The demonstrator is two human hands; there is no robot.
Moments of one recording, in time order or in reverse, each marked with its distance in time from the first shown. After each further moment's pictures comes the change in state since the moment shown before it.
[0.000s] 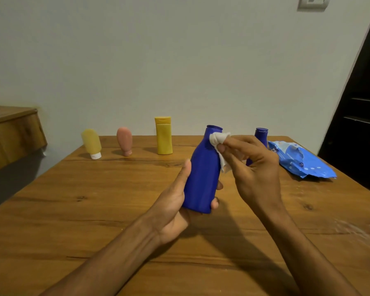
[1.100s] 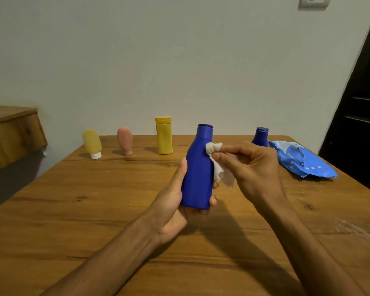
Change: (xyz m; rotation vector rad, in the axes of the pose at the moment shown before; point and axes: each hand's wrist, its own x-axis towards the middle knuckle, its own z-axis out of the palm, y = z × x) left_hand 0.006 -0.006 -0.013 -0.001 -0.013 0.041; right_hand 0.001 -0.002 -0.005 0.093 -0.101 0.233
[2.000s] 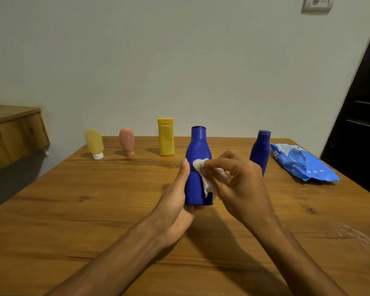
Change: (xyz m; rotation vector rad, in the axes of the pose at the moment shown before) left_hand 0.006 -0.003 0.003 0.043 0.202 0.090; right_hand -0.014 -0.005 0.019 -0.491 -0.109 -0.209
